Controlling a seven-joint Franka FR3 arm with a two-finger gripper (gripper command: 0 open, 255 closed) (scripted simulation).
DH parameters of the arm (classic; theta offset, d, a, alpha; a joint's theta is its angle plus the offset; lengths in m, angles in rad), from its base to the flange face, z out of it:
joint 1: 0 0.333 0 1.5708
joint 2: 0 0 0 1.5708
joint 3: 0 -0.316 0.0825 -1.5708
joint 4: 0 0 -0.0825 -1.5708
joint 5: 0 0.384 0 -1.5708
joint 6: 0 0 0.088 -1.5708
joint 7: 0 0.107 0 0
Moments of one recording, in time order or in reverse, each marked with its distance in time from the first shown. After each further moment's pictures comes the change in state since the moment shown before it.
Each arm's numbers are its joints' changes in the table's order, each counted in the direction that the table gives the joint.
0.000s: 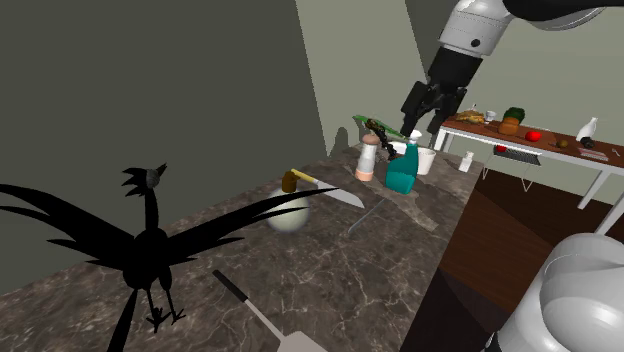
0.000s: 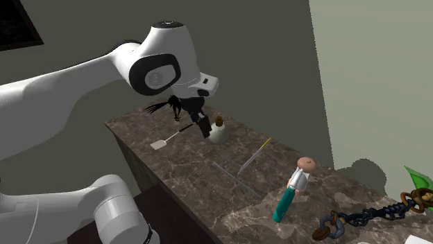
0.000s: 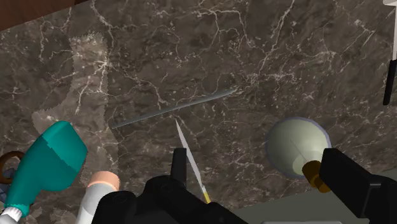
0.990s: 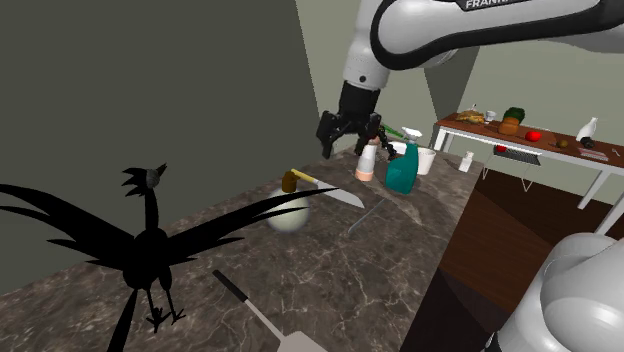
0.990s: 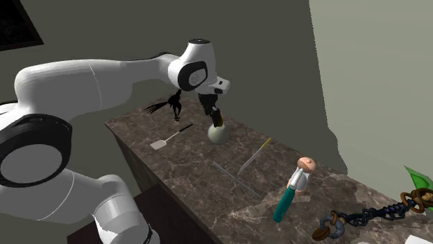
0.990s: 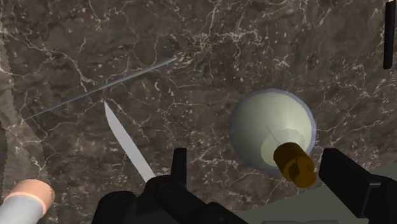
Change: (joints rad) arm 0.015 -0.417 -0.166 0.123 0.049 -0.237 0.221
